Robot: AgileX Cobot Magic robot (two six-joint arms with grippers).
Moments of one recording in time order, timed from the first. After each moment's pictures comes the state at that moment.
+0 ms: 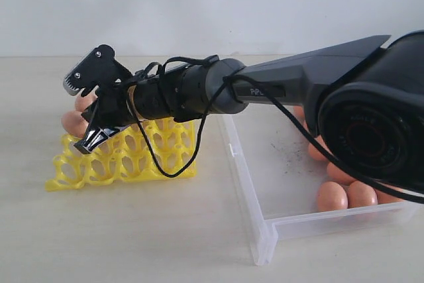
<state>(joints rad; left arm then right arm) 0.05 0.00 0.00 -0.40 0.00 0.18 0.79 2.39 -1.77 -1.49 -0.30 1.17</state>
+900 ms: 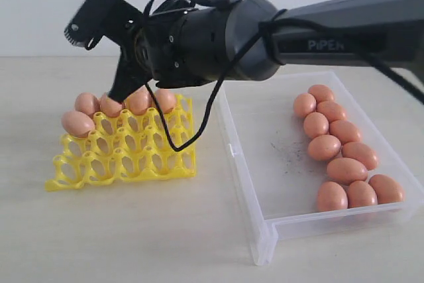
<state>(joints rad) 0.05 0.00 0.00 -0.40 0.00 0.18 0.90 2.06 -1.59 -1.33 0.46 0.78</state>
